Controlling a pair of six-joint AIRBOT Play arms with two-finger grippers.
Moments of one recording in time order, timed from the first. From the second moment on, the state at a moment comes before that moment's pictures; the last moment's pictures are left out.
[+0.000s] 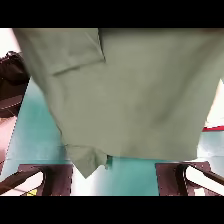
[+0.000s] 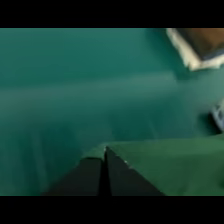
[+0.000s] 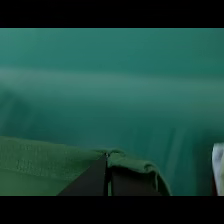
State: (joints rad) left arm 0.06 -1.18 1.82 0.98 -1.22 -1.46; right arm -0.30 -1.19 1.83 -1.02 1.43 1.38
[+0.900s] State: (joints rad) left arm 0.06 -1.65 1.63 0.99 -1.27 -1.38; right arm -0.14 -1.71 1.84 -1.24 1.46 1.41
